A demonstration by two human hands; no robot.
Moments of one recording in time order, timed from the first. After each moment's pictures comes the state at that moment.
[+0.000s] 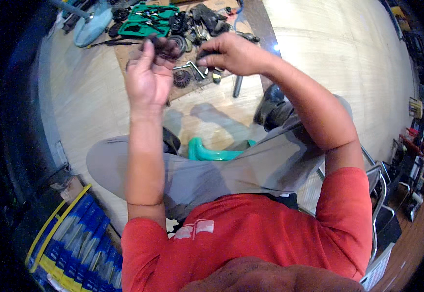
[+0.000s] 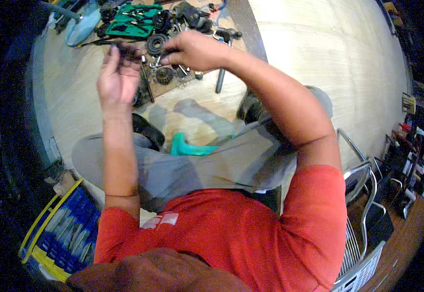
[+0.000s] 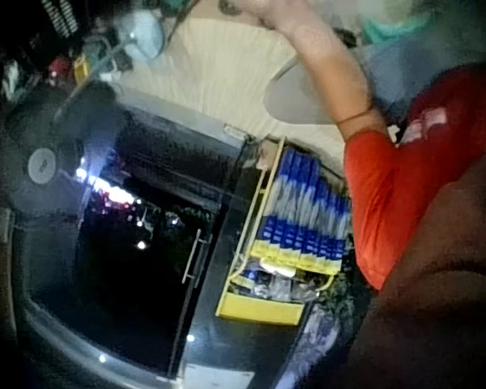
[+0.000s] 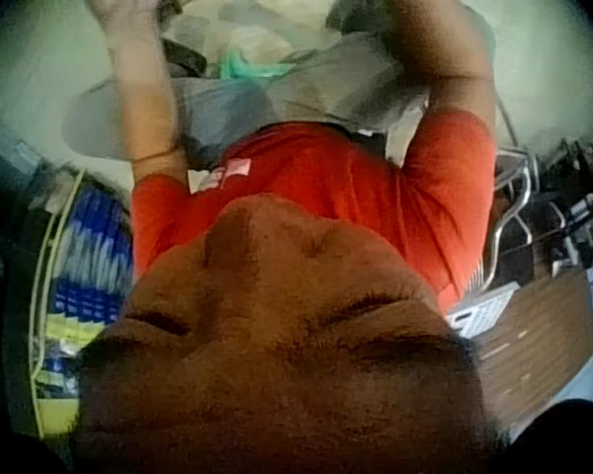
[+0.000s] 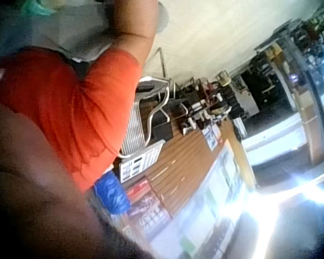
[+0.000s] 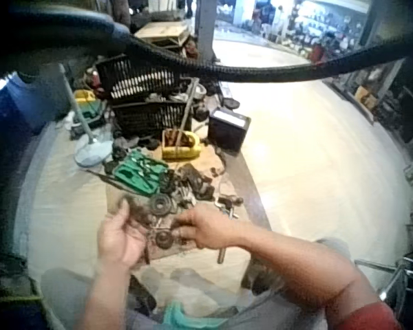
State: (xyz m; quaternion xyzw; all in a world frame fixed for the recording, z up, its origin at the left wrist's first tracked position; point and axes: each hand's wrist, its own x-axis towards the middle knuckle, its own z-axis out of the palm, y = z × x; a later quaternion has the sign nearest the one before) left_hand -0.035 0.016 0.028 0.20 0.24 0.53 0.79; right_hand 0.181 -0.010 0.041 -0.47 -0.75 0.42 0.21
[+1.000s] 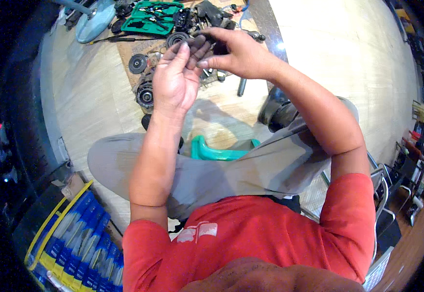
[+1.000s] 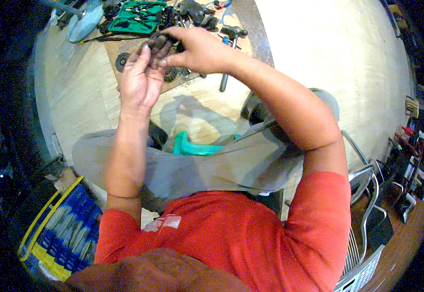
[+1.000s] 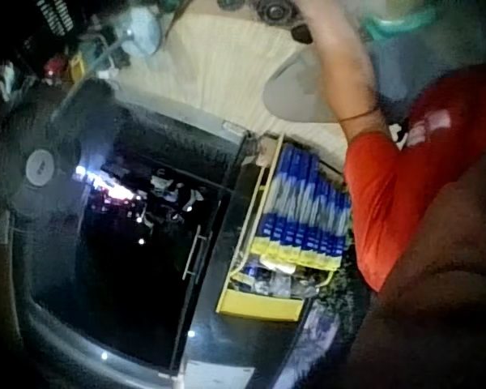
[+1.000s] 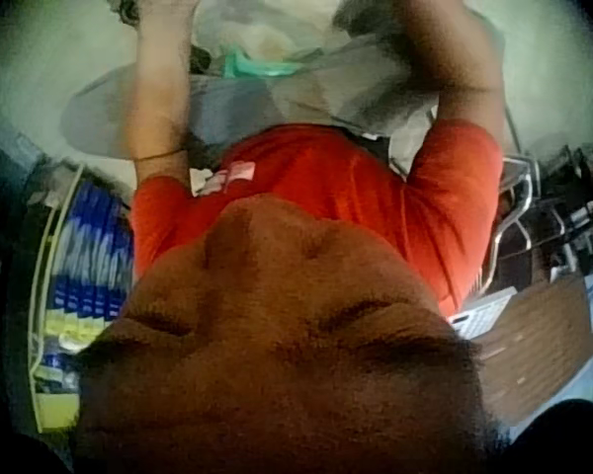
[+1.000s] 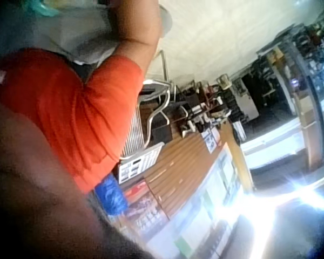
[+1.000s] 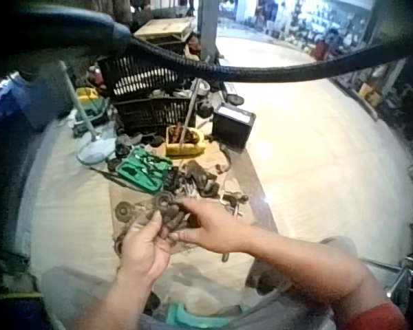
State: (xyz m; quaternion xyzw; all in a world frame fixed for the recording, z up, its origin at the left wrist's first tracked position) left_hand -0.002 -0.008 0.010 0.18 0.25 0.49 0.82; right_hand 0.174 -0.018 0.030 -0.50 -0.73 0.34 0.33
